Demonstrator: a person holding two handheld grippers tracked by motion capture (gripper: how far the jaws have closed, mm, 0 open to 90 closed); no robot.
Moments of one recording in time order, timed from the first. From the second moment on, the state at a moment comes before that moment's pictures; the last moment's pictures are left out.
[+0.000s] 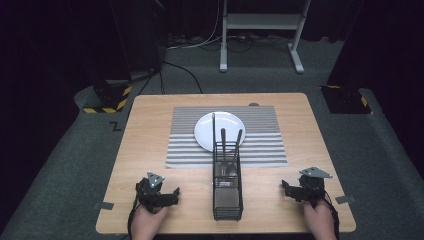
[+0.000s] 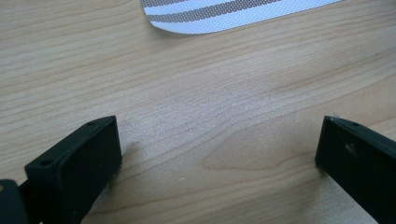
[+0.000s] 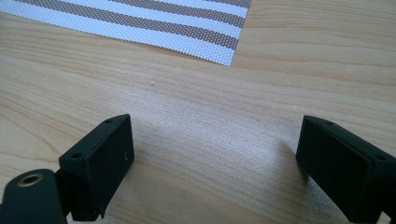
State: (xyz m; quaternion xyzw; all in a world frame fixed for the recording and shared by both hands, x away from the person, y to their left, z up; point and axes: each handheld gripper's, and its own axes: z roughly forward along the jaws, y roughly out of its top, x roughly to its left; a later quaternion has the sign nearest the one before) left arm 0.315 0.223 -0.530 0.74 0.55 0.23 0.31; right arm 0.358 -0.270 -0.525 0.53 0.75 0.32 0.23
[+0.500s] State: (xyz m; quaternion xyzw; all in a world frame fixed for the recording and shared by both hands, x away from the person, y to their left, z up) left arm 0.313 0.223 -0.530 0.74 0.55 0.23 0.31; right arm 0.358 -0.270 -0.525 0.52 0.76 0.32 0.23
